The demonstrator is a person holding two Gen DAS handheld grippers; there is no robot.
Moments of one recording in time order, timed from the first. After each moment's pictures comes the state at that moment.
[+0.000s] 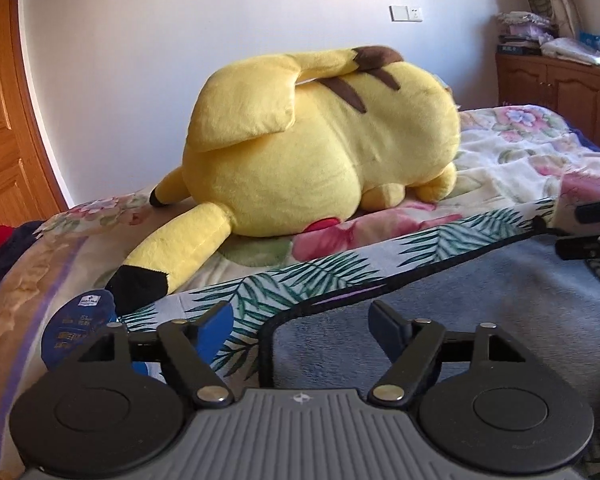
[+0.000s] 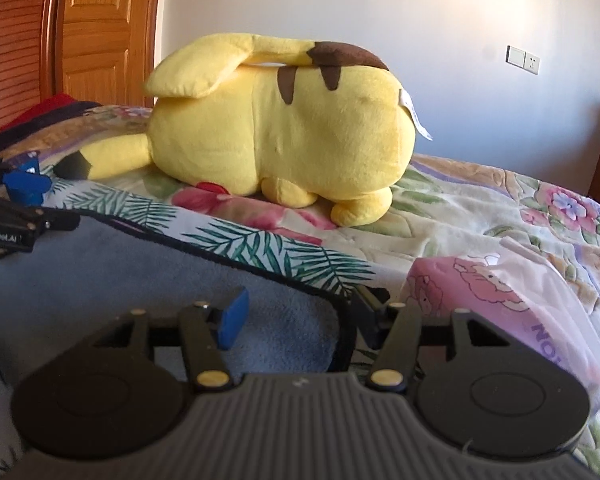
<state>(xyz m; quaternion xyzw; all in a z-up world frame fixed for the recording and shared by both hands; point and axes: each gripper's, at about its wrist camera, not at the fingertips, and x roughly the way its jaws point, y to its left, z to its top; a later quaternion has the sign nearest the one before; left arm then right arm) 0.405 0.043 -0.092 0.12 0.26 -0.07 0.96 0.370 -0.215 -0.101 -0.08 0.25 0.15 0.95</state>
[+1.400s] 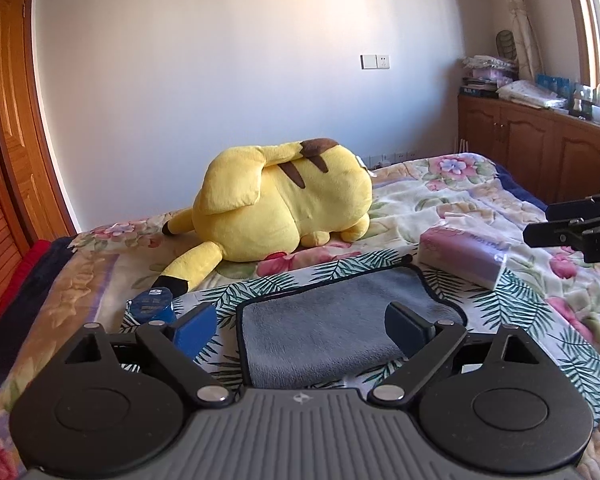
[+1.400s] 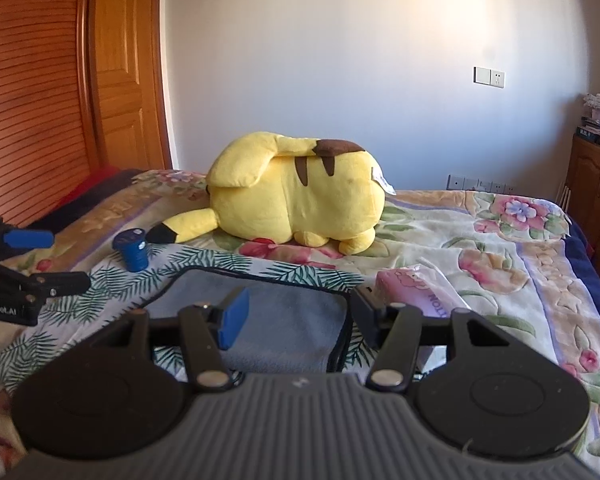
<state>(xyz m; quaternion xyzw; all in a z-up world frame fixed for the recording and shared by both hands) 0.196 0.018 0.042 0.09 0.24 -0.09 0.96 0.197 -0.241 0.032 -0.02 0.22 0.15 0.96</state>
